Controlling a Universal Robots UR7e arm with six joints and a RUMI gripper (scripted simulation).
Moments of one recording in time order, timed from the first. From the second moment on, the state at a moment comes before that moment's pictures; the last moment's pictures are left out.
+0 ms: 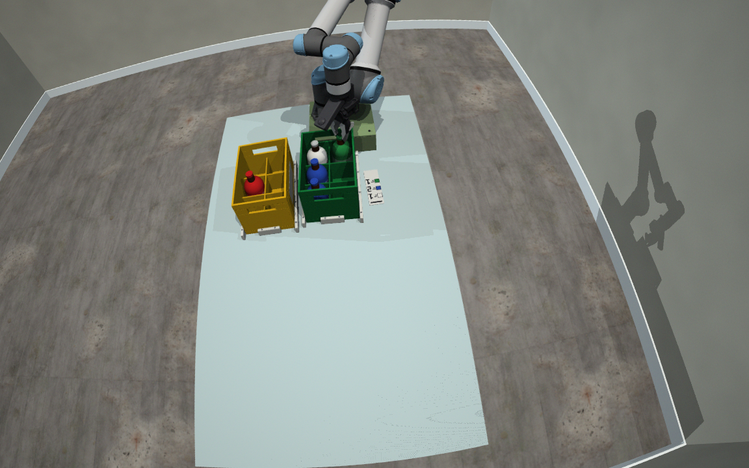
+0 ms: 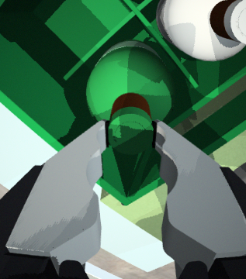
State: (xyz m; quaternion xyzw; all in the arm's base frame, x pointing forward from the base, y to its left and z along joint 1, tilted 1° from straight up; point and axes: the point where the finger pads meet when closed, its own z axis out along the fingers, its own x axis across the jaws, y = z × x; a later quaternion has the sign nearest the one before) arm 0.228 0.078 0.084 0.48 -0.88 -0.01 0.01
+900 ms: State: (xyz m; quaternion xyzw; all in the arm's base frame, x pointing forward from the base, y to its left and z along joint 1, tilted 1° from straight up) arm 0.227 0.078 0.071 0.48 -0.88 -0.01 0.01
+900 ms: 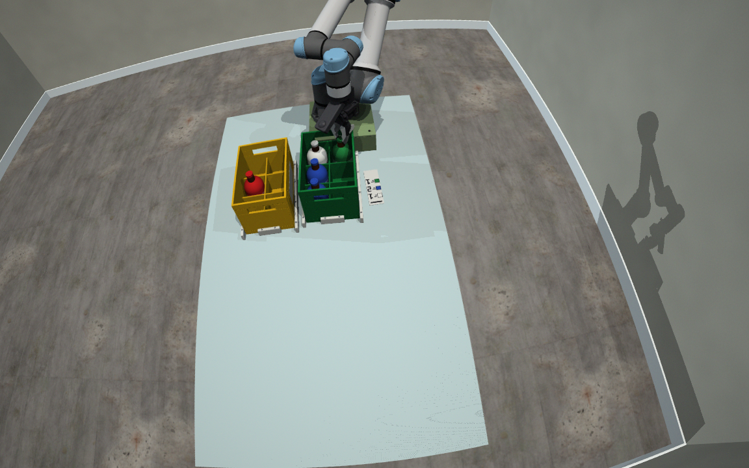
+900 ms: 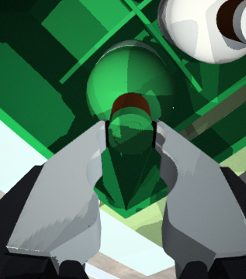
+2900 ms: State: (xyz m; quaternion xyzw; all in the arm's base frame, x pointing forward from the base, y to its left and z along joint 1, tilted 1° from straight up) arm 0.228 0.078 0.065 0.48 -0.88 -0.01 0.01
